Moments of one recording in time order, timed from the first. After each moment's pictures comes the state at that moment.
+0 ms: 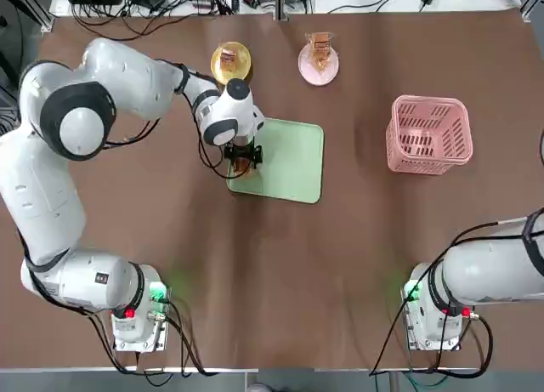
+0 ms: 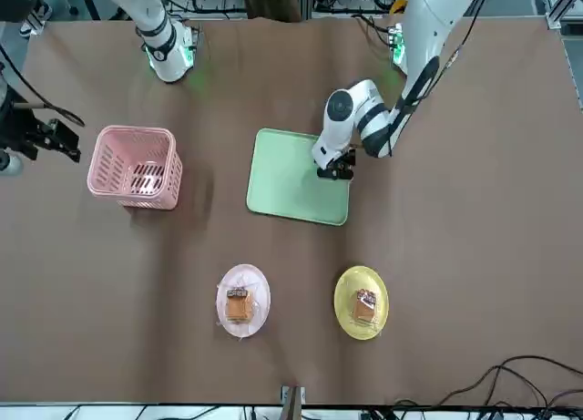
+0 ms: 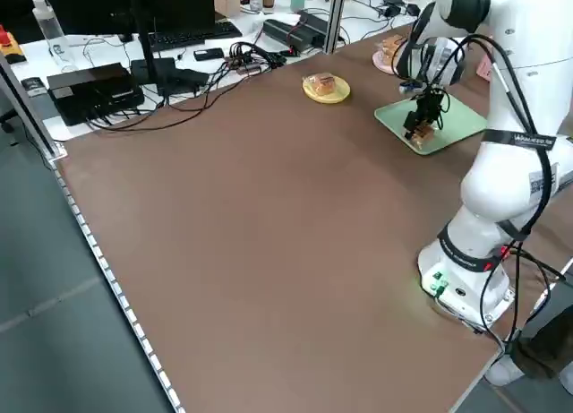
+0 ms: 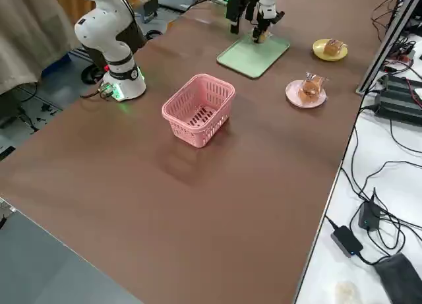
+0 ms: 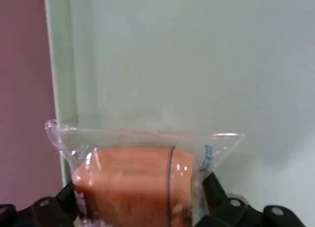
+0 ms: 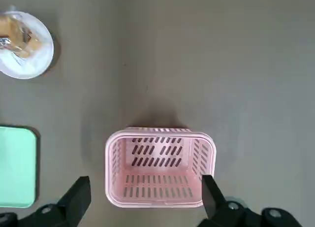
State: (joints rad) left arm -0.16 0.56 -0.60 -2.16 0.49 2.48 -1.02; right arm 0.00 0.03 0.02 -1.53 -0.06 1.54 0.03
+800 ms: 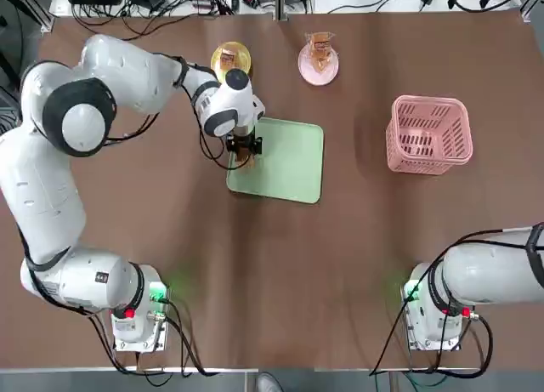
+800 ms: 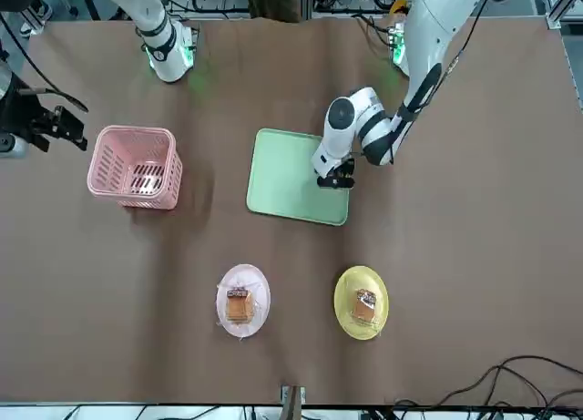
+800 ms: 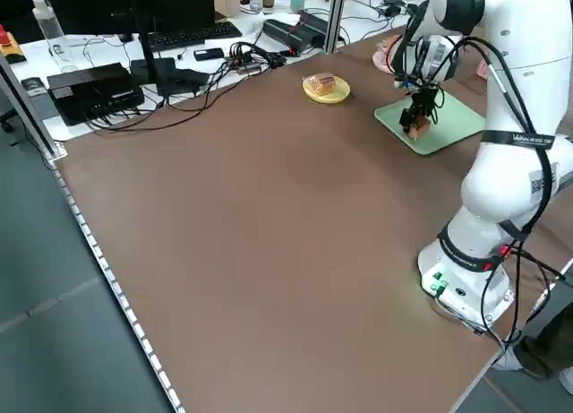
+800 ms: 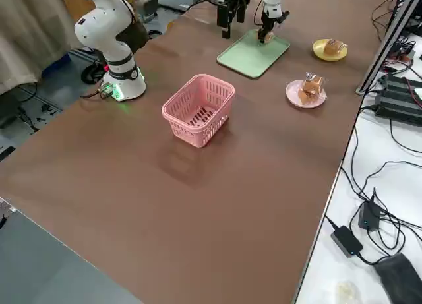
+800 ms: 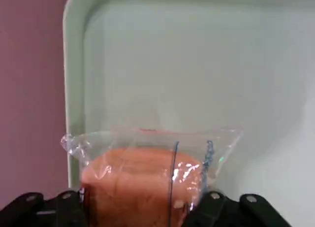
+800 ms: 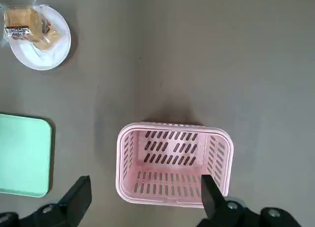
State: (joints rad) left arm -0.15 0.55 -0.59 -2.11 0.49 2.46 -1.02; right arm 0.01 -0.06 0.00 -1.67 0.02 1.61 0.00
